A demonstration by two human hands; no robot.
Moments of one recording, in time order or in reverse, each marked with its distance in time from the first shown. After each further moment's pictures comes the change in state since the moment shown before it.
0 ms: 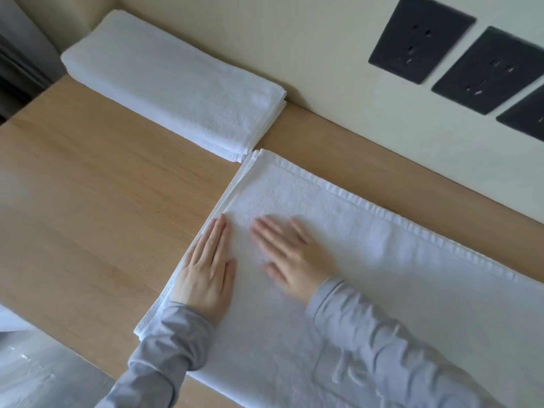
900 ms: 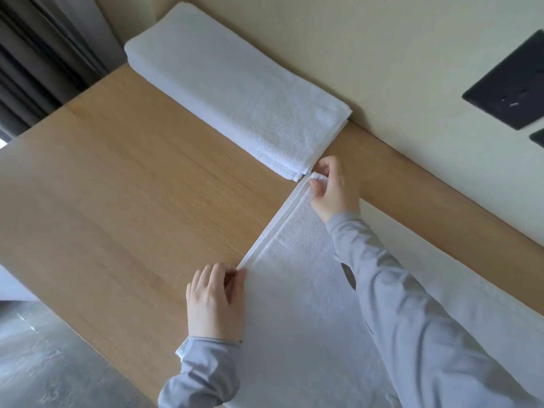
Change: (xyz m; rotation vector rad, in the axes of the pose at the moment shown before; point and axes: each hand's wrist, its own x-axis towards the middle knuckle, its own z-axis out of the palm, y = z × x) left_hand -0.007 -0.035 0.000 -0.323 0.332 -0.527; right_hand 0.155 0.041 -0.012 0.370 0.316 0.618
